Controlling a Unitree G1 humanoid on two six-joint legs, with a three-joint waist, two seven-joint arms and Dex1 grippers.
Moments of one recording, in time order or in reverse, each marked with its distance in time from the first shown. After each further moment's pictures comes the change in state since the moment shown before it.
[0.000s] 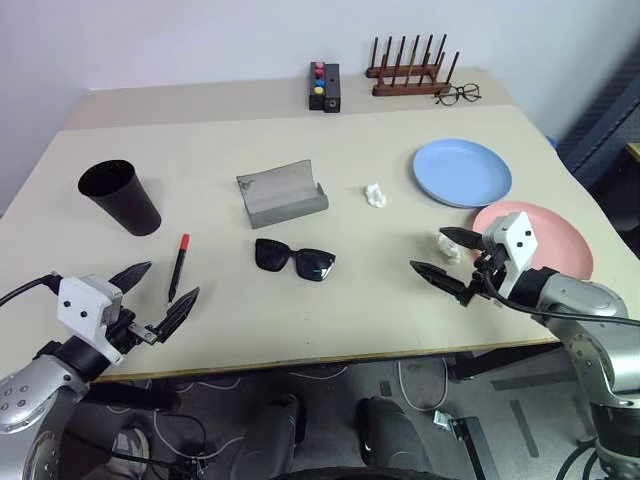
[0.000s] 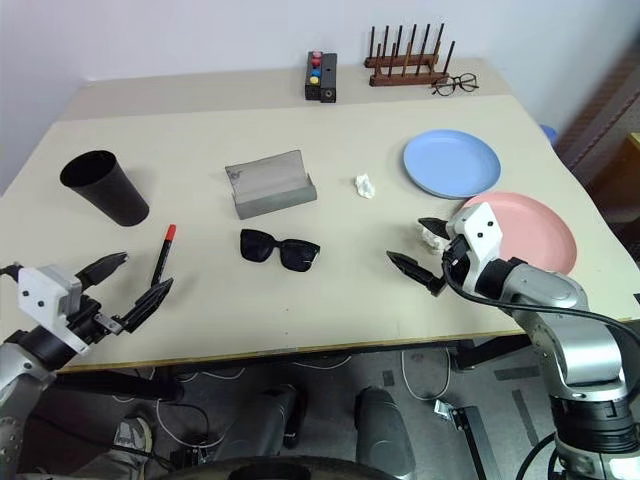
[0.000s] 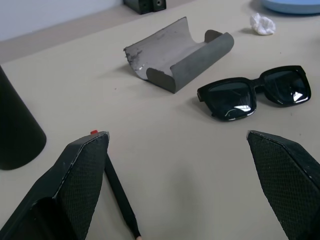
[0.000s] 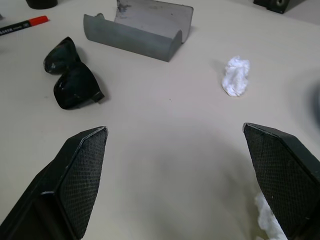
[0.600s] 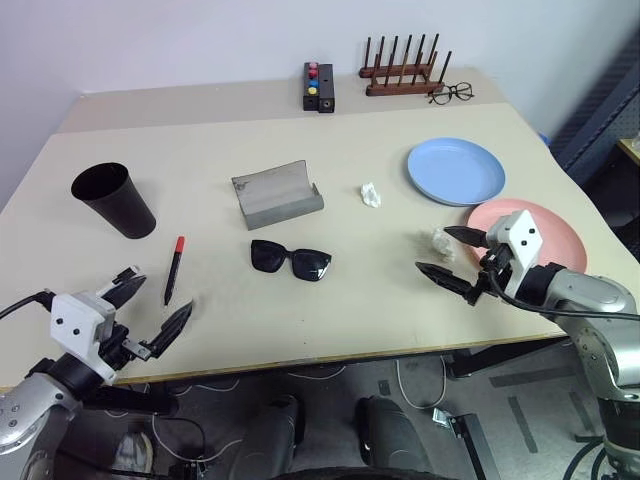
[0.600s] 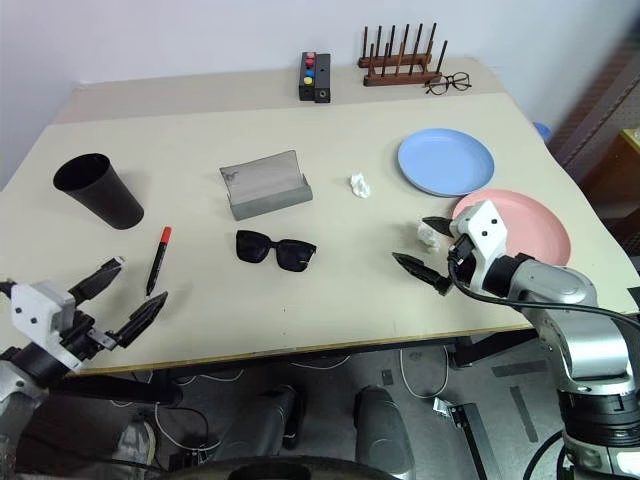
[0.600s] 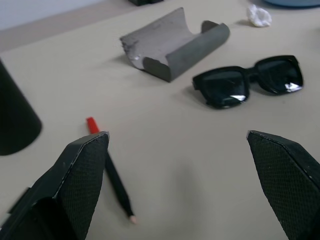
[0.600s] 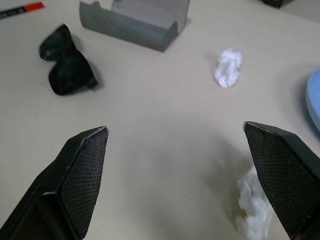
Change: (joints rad) left arm 0.098 -0.026 0.037 -0.014 -0.004 -0.036 -0.034; right arm -0.011 -0.034 -0.005 0.012 -0.024 -0.009 0.041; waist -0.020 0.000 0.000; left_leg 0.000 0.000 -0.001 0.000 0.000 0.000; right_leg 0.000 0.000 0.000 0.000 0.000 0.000
